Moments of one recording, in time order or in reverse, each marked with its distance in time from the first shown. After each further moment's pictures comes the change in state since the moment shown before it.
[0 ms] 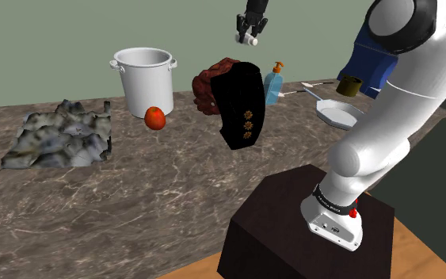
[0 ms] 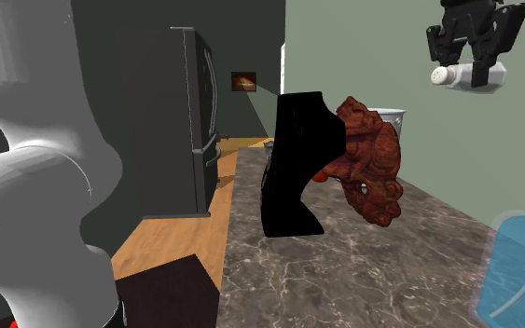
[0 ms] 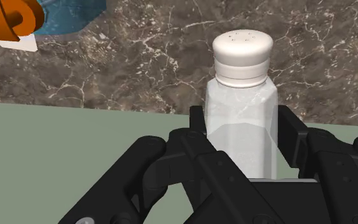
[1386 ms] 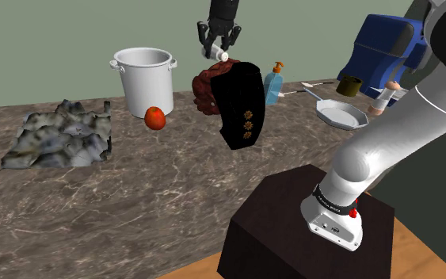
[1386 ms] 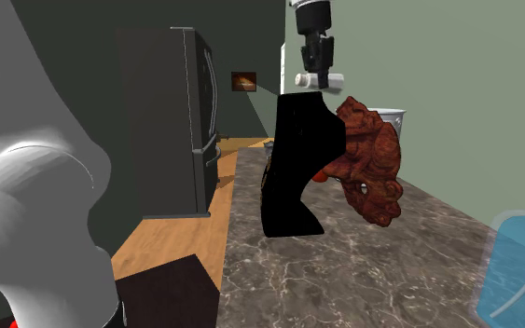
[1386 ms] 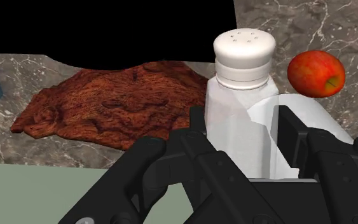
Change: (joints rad) arm 0.191 -0.276 0.252 -0.285 0.023 0.019 0.439
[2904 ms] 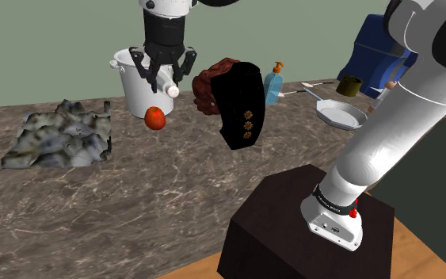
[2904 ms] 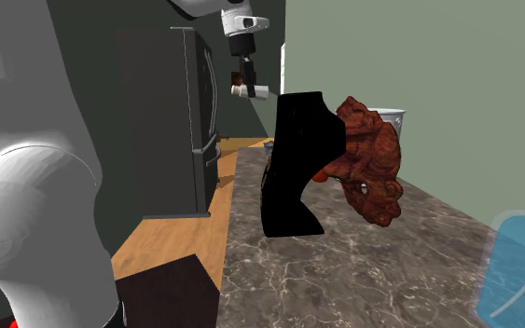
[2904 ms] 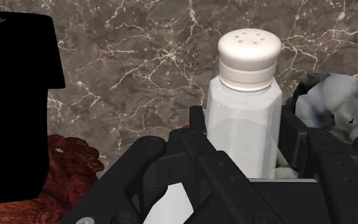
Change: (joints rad) arm 0.171 0.165 0.337 0.132 -0.122 -0.016 0.528
